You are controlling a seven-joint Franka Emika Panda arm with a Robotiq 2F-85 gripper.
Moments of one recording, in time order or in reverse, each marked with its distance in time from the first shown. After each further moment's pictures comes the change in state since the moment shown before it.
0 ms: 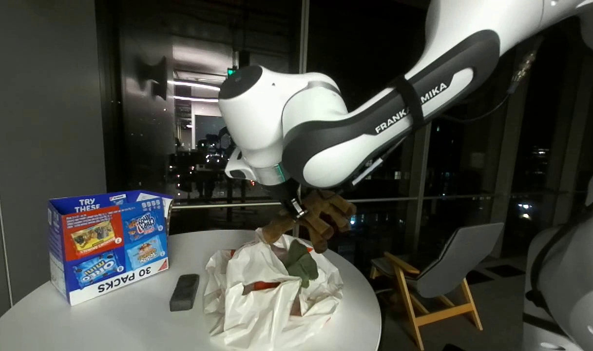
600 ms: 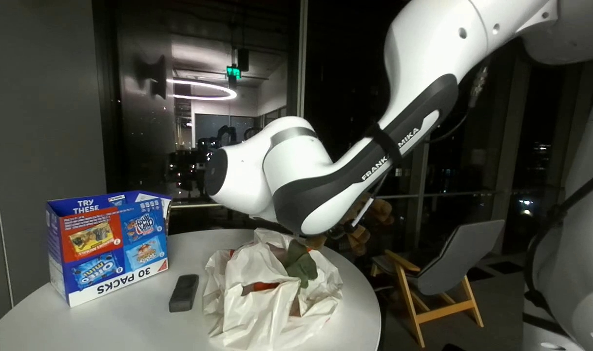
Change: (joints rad) arm 0.015 0.175 0.046 0.002 -0.173 -0.424 0.215
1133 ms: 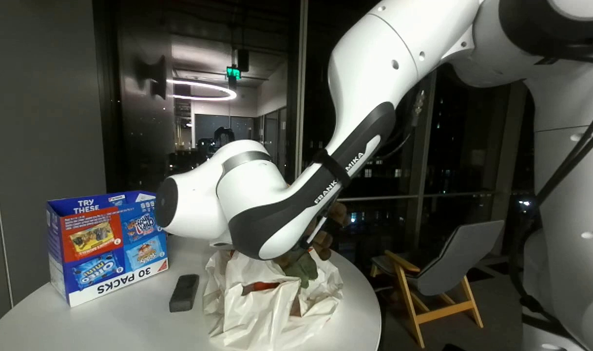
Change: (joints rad) arm 0.054 0.240 0.021 0.184 -0.106 0.003 -0.158
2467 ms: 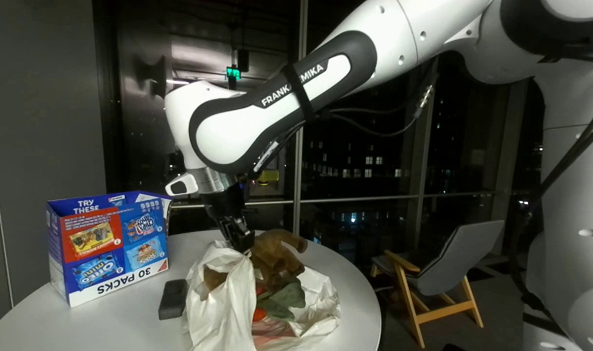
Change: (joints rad) arm -0.077 -0.055 -0.030 0.170 0.698 0.374 -0.422
